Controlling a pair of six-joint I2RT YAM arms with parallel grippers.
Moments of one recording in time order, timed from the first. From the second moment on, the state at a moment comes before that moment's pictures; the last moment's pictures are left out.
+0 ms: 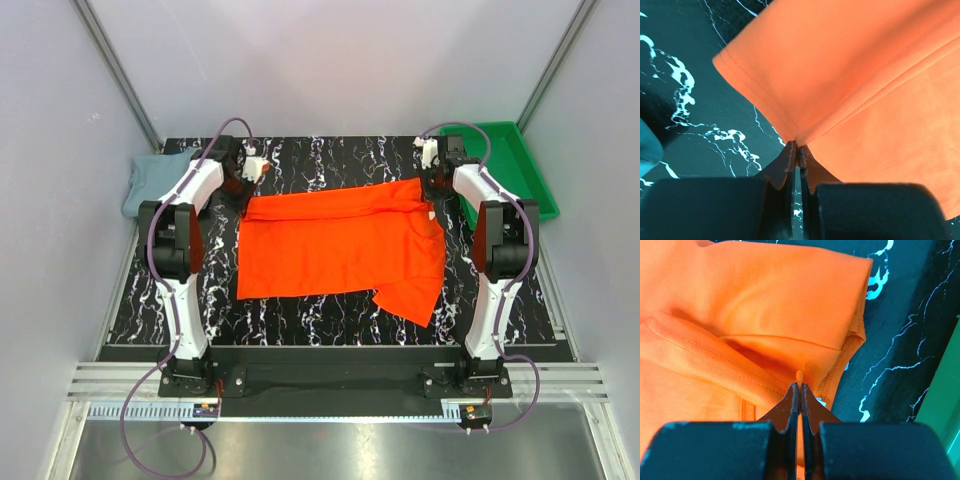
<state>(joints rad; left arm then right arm) -0.10 2.10 1.74 -0.89 0.18 0.40 0.05 2.10 1.63 -0.51 -0.15 -0.23</state>
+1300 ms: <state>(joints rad) -0.13 2.26 1.96 -0.93 0.26 0.29 0.11 2.34 2.03 -0.67 -0.28 -0.18</state>
